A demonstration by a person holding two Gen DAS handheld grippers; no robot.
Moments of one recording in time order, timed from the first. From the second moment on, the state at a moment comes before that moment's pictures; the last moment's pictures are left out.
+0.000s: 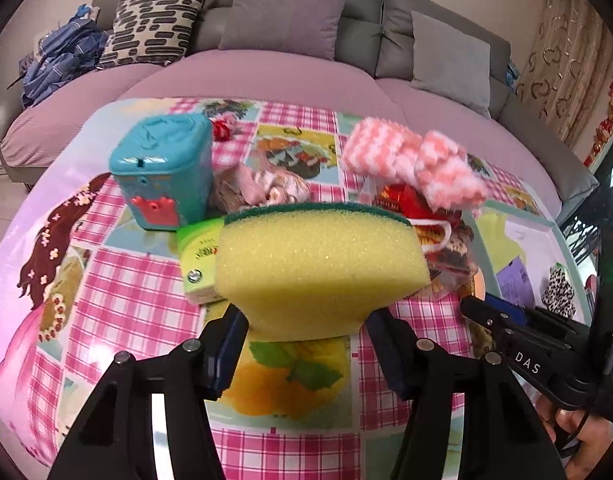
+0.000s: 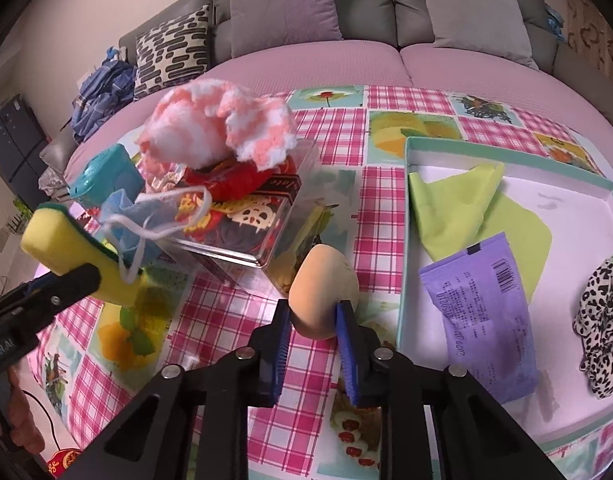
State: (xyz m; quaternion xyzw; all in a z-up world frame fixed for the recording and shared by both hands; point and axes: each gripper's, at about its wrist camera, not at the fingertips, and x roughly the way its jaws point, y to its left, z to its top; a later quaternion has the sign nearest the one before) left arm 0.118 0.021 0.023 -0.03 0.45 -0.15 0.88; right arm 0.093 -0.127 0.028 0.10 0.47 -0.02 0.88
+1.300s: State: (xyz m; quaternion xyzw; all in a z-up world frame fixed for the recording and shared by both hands) left arm 0.115 -0.088 0.121 0.03 0.34 -0.23 0.91; right arm 0.031 -0.268 0.095 0.18 0.32 -0.21 0.90
